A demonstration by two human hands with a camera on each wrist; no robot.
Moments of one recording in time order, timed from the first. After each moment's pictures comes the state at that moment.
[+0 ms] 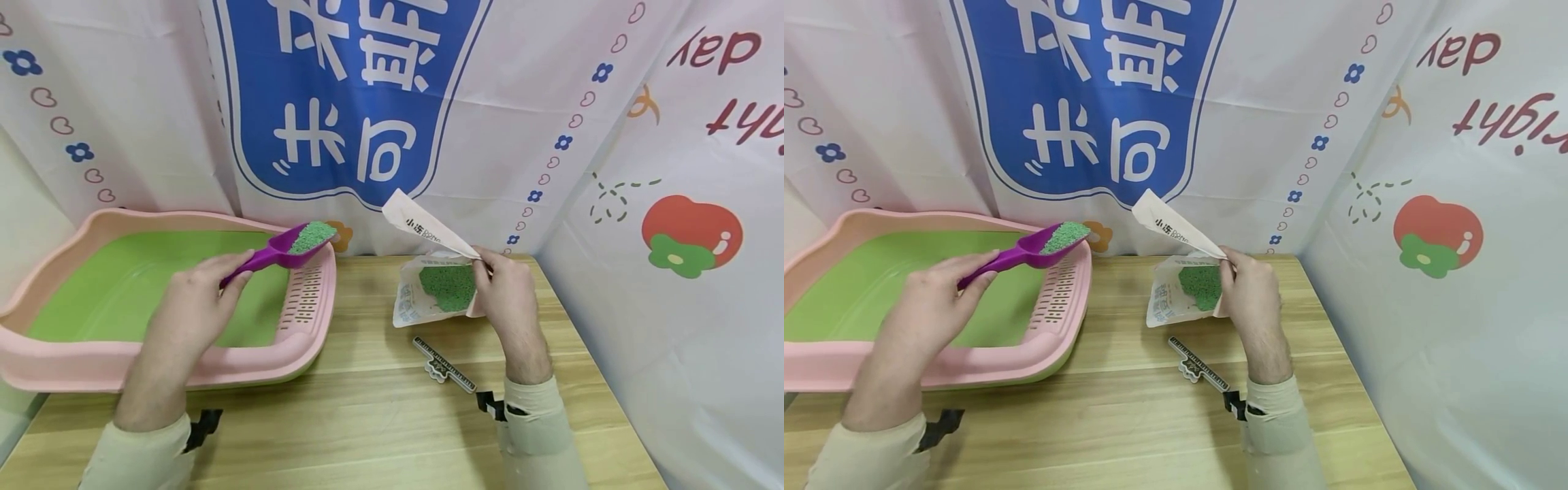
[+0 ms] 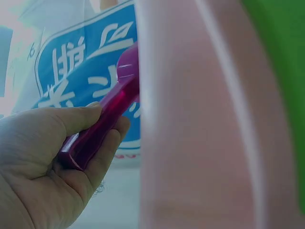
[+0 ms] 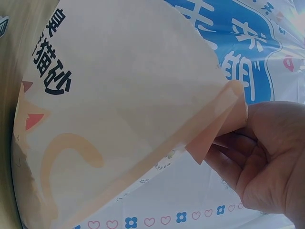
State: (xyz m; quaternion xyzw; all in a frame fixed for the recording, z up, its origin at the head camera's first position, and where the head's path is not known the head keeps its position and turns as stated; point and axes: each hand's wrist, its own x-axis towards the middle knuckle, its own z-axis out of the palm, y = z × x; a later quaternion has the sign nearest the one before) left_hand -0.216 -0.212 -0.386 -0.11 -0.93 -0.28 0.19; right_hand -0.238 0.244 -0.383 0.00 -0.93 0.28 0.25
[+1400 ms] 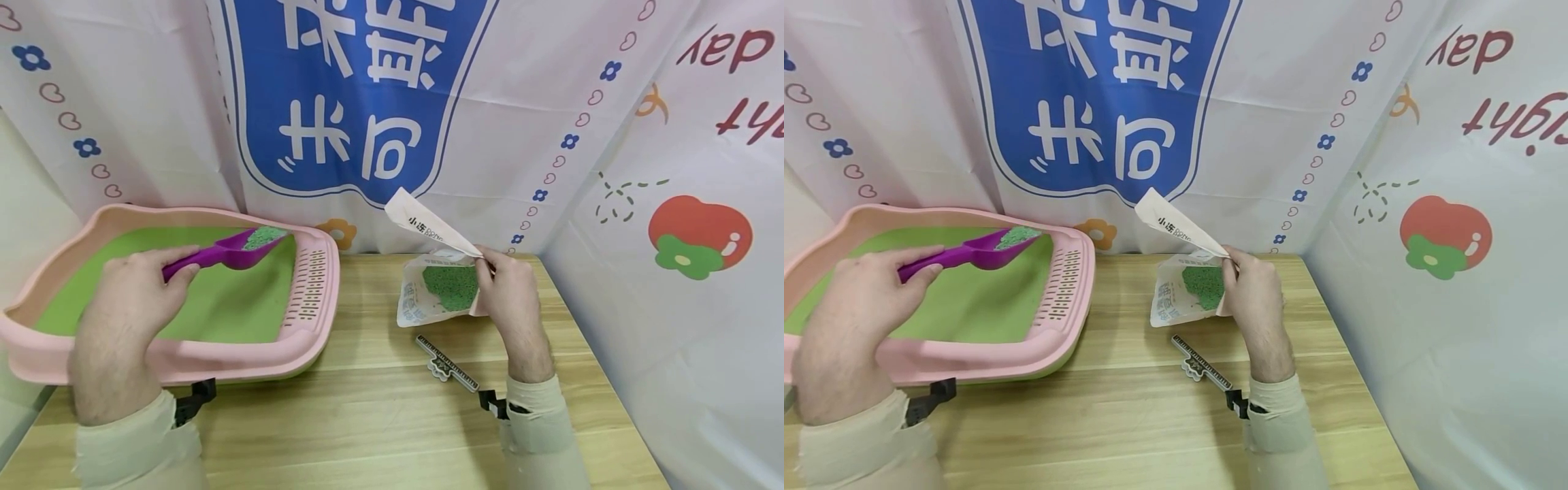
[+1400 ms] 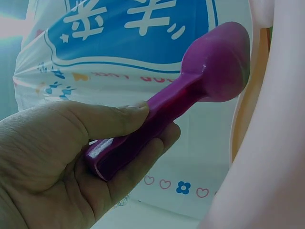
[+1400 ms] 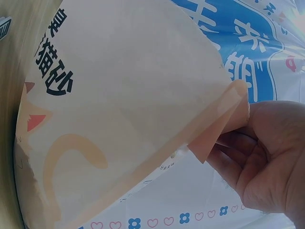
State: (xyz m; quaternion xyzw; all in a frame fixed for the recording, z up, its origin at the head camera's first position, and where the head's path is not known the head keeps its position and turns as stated) left_hand -0.207 -0.271 -0.355 -0.02 -0.97 -0.22 0.10; right_hand -0.240 0.244 -0.387 0.01 -0.93 0.28 0.24
